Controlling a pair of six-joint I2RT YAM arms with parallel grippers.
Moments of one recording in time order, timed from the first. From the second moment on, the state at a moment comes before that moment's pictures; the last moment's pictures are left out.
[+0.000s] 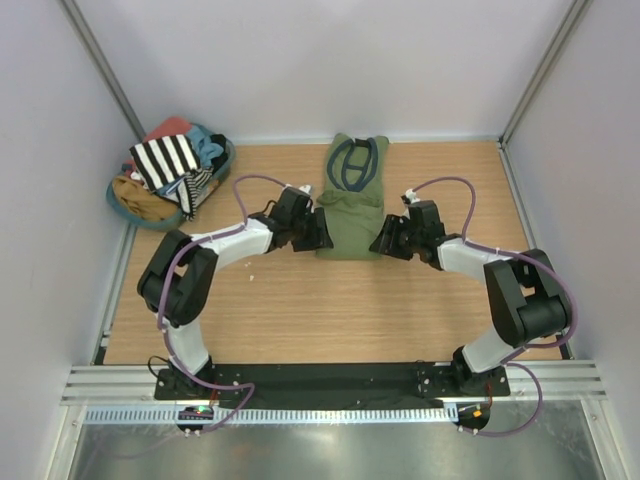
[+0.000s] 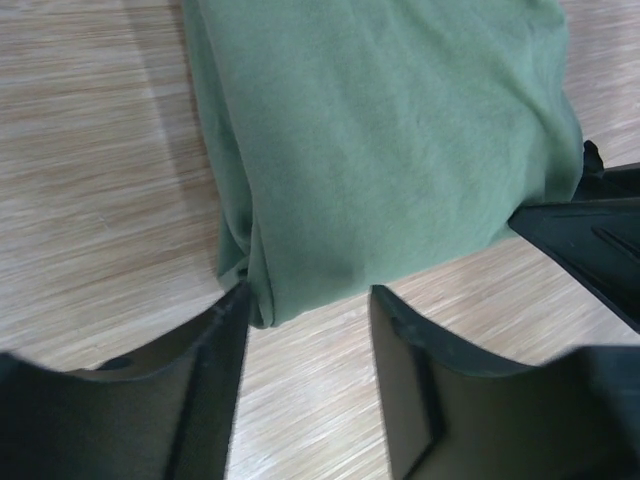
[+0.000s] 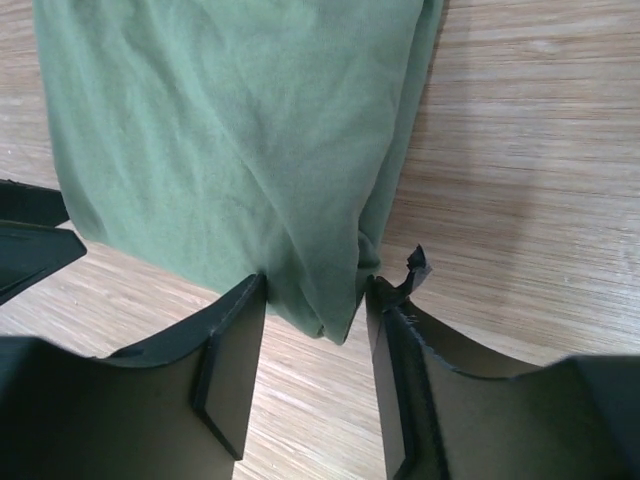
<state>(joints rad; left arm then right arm) -0.59 1.82 1.14 -0.16 0.16 -0.63 0.29 1.57 0.74 0.06 -0.26 0.52</state>
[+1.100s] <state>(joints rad) -0.60 1.82 1.03 -0.09 0.09 -0.71 0.30 1.58 0.74 -0.06 -0.17 0.58</state>
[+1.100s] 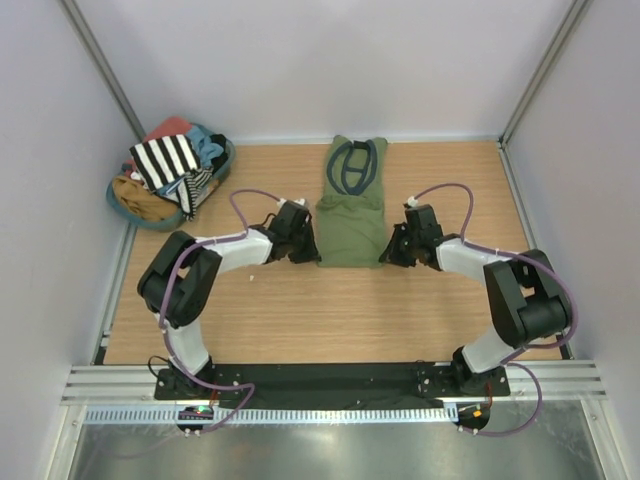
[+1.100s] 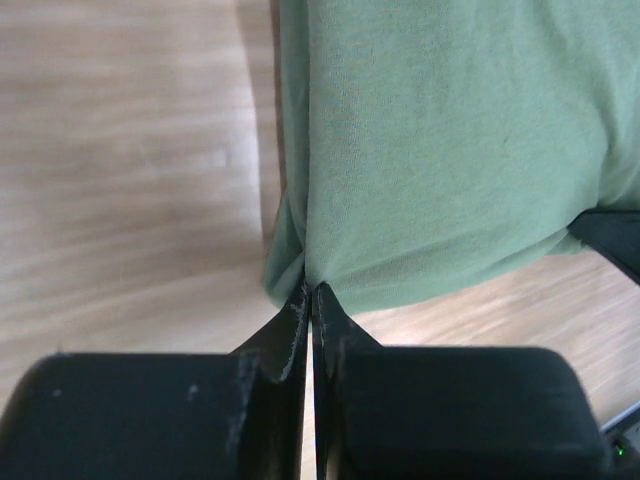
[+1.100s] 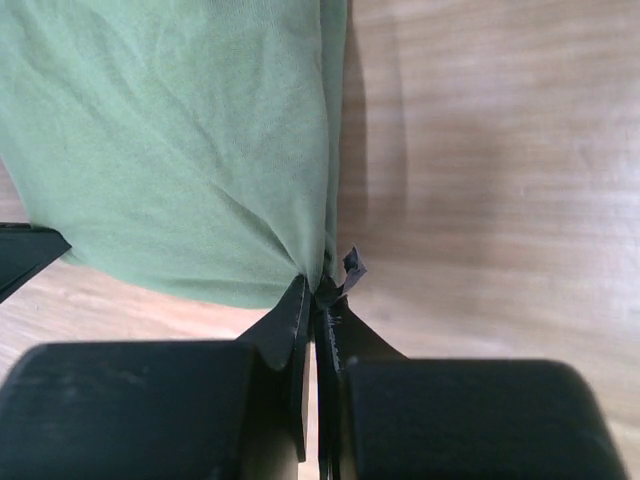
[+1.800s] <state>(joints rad) -0.73 1.58 0.75 -0.06 -0.01 -0.81 0.31 1.24 0.57 -0.31 -0.10 0.57</state>
